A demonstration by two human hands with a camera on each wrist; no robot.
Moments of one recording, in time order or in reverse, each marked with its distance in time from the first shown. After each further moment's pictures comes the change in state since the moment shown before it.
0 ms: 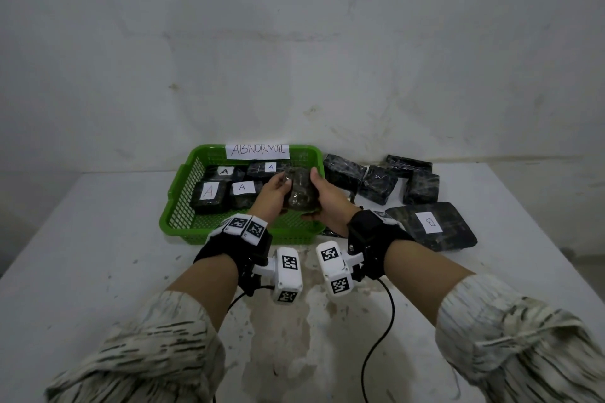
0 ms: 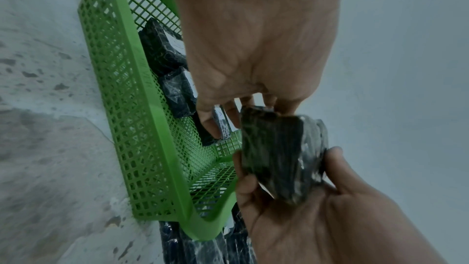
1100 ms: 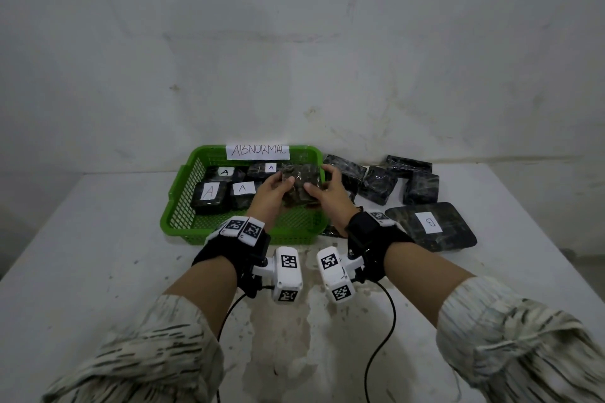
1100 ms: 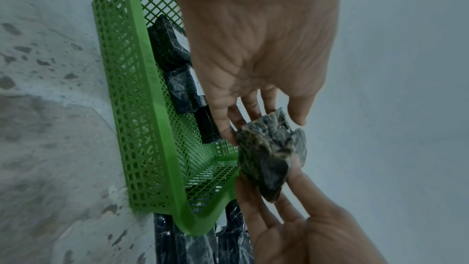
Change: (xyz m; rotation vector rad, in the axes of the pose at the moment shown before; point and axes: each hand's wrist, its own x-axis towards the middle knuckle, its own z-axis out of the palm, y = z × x) left_hand 0.001 -0.005 -0.003 -0.217 0.014 0.025; right_hand 0.010 0.010 -0.006 -0.093 0.192 -0.194
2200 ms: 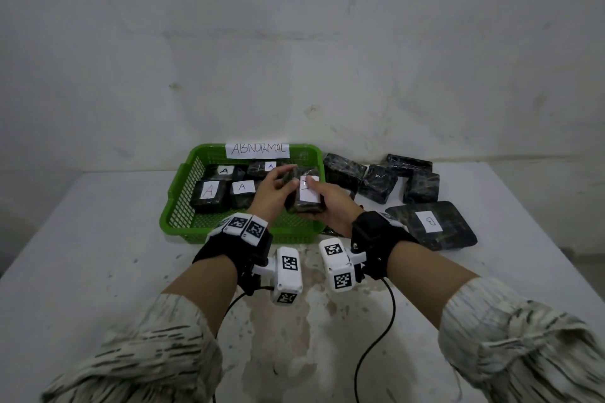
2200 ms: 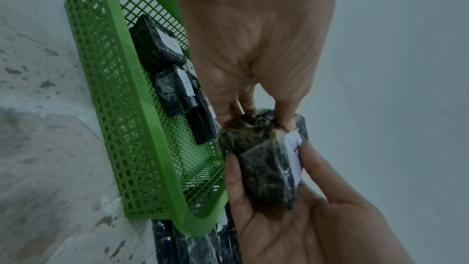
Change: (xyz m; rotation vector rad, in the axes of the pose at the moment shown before) left_hand 0.002 -0.001 -0.002 0.200 -0.043 0.136; right_hand -0.004 -0.002 -0.006 0.275 -0.209 0.240
